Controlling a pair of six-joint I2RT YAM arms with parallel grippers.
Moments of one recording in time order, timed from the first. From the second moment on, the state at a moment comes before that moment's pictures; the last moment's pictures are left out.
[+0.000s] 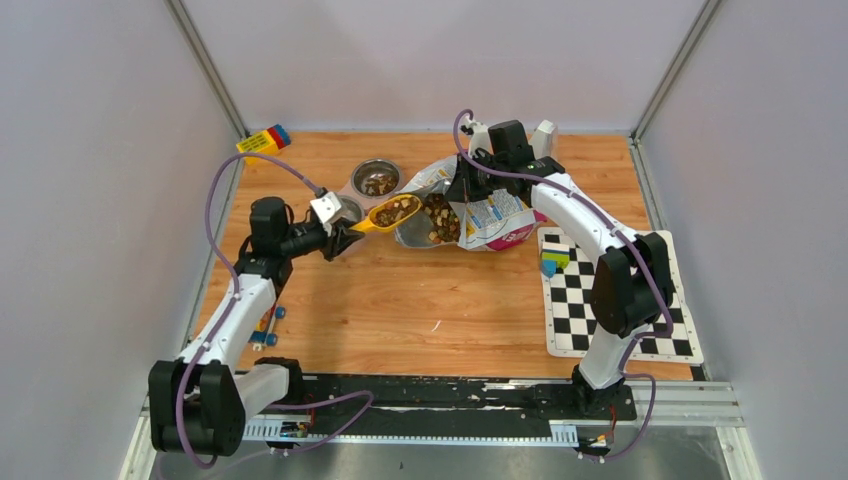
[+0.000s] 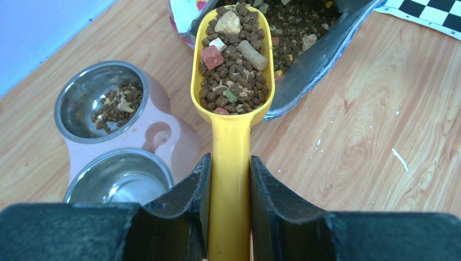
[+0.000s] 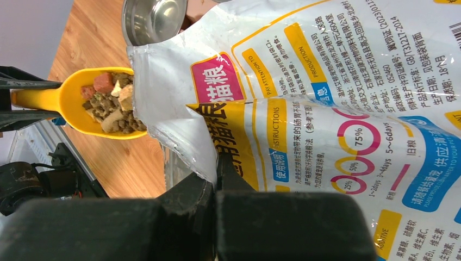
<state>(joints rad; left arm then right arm) -0.07 1.09 0.66 0.02 0.86 0.41 0.44 1.78 1.53 -0.44 -0.48 0.24</state>
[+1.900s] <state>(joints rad) 0.19 1.02 0.65 -0.14 0.61 0.49 0.42 1.77 1.53 -0.45 -0.50 0.24</state>
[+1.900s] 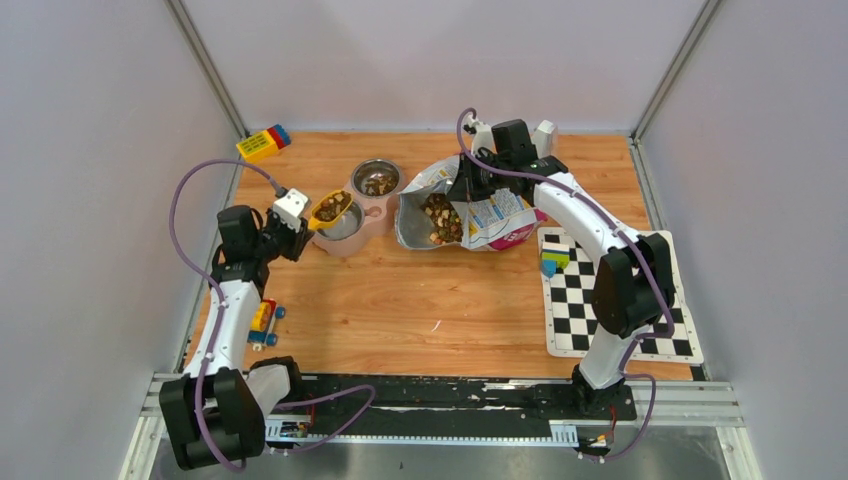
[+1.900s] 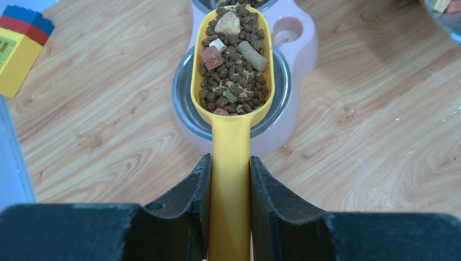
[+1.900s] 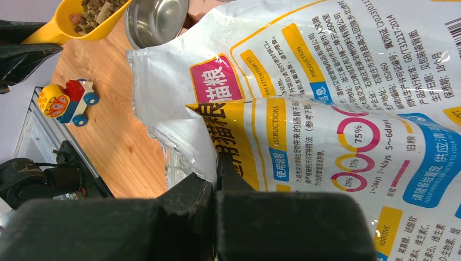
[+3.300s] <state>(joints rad) 0.22 1.14 0.82 -0.52 0.50 0.77 0.42 1.77 1.53 -0.45 -0.51 0.24</state>
